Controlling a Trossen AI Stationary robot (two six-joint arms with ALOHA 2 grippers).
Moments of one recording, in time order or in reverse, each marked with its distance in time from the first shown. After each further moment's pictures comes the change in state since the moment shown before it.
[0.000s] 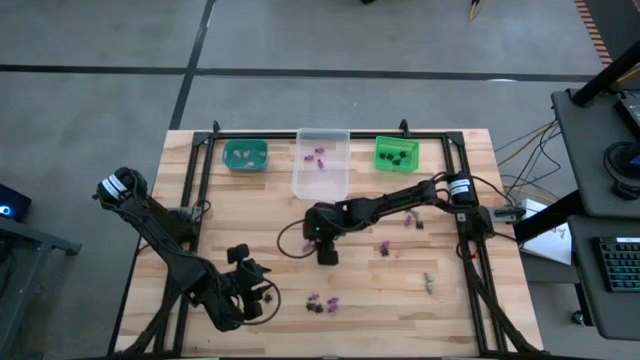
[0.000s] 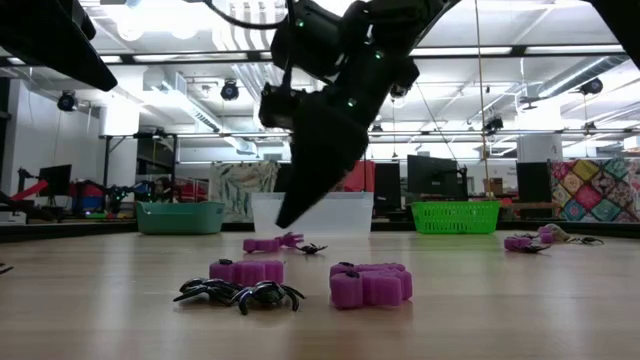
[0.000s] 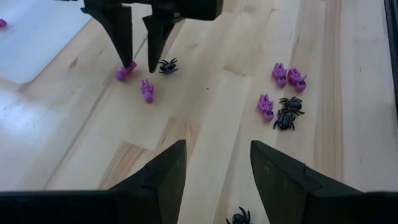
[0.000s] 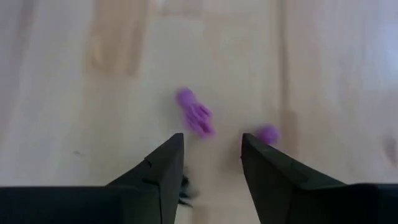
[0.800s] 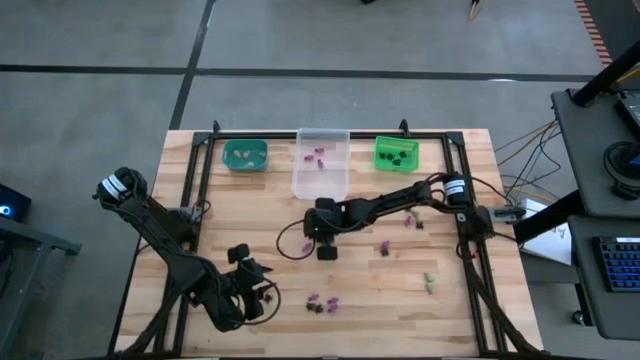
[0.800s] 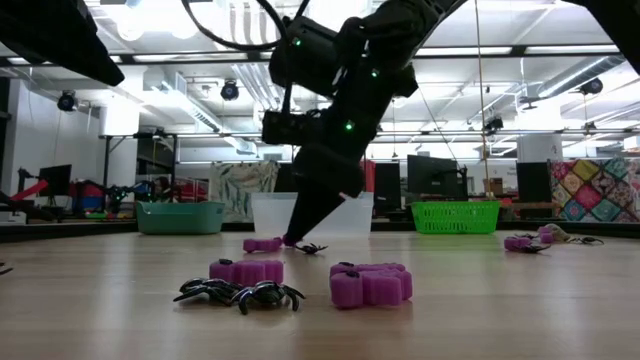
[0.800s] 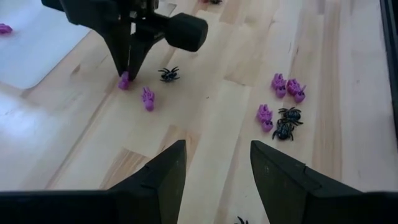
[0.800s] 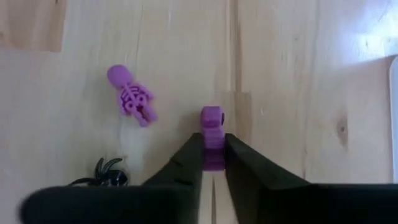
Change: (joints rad) left arm 0.002 0.000 0.000 0.020 -0.029 -0.004; right arm -0.011 0.037 -0.002 0.008 0.131 -0.045
